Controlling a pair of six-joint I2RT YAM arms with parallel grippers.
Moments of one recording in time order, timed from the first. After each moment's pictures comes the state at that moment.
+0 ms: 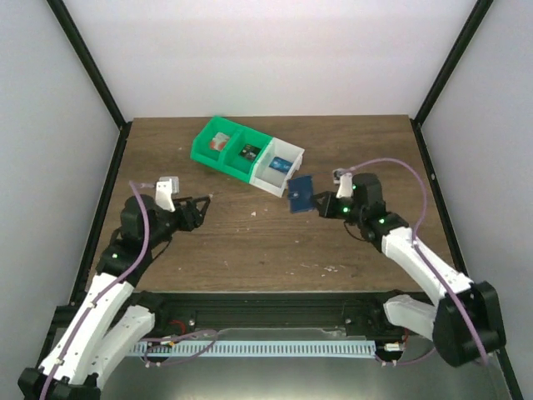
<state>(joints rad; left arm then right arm) -0.33 0.64 0.66 -0.38 0.20 -0.44 0.28 1.15 0.67 -0.11 -0.43 0.50</state>
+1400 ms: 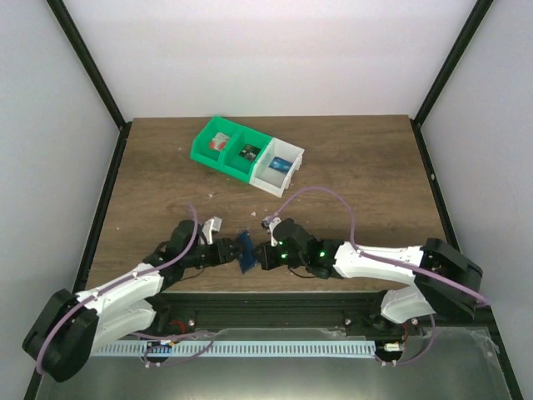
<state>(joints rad) -0.59 0.97 0.25 0.09 0.46 -0.85 1.08 1.35 0.67 0.06 -0.10 0.75</state>
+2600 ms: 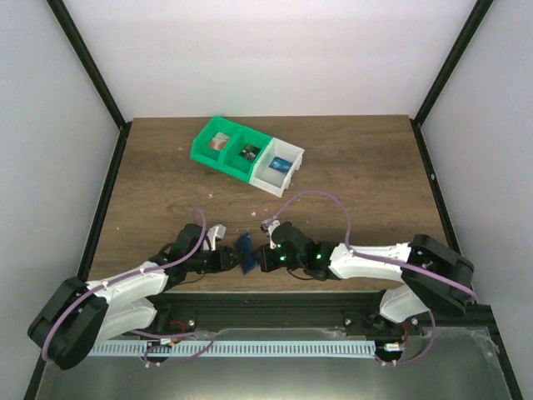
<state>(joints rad) -0.61 1.08 0.22 0.12 0.49 -0.82 1.08 1.42 0.63 0.14 -0.10 0.74</state>
